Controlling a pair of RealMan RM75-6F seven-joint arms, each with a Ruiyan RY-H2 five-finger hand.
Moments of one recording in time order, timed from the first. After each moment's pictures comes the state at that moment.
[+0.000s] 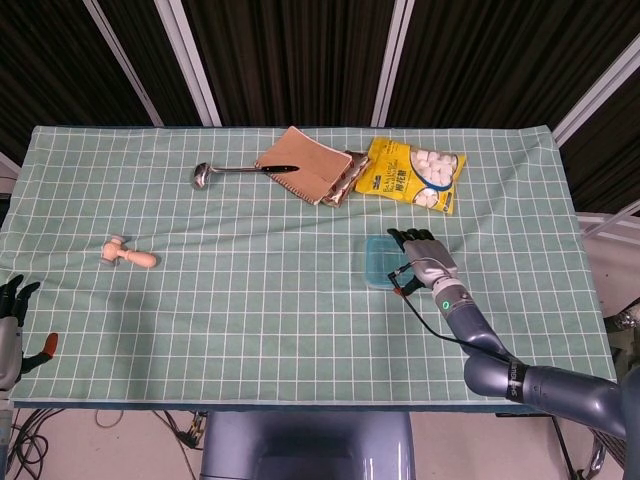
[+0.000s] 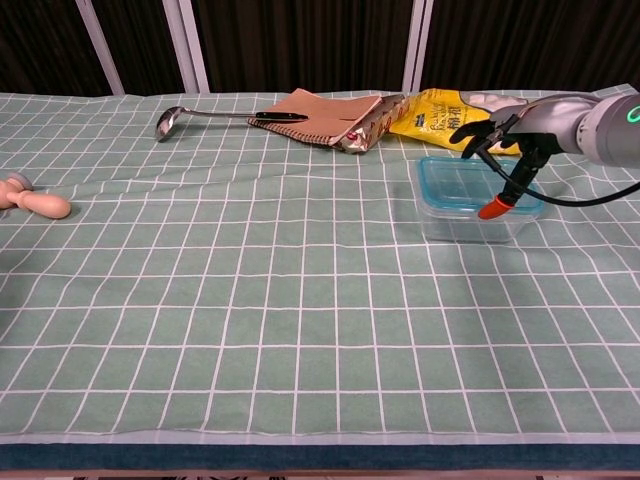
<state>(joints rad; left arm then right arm) -0.08 -1.14 -0.10 -1.81 1.20 1.45 0.25 0.94 -1.38 0.14 -1.49 -0.60 0.77 -0.32</state>
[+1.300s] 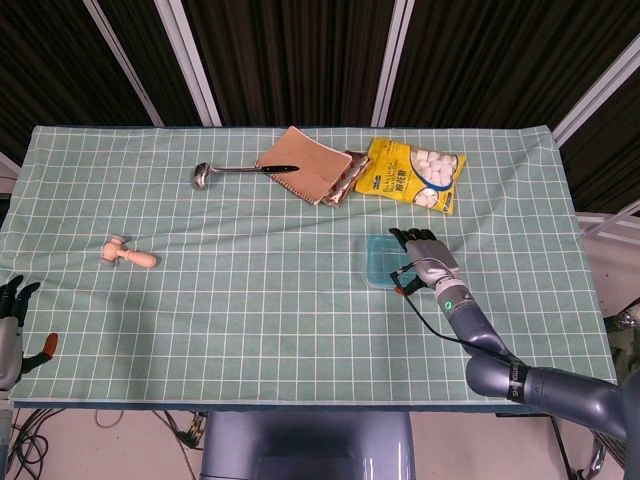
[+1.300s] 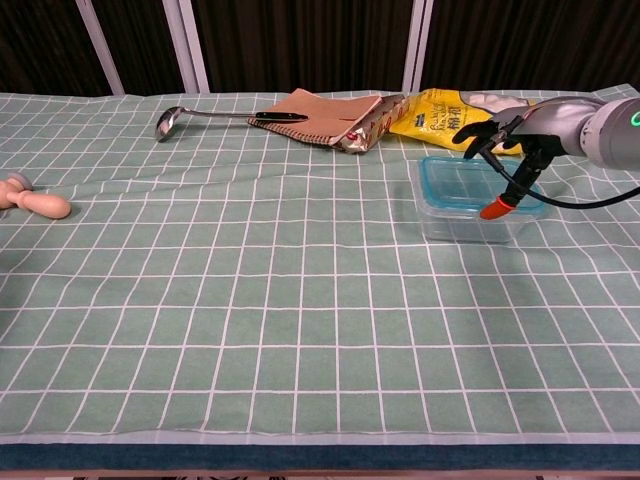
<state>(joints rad) -0.08 -1.14 -0.10 -1.80 1.20 1.45 0.26 0.92 -1.39 0.15 -1.47 -0.63 0.77 -0.30</state>
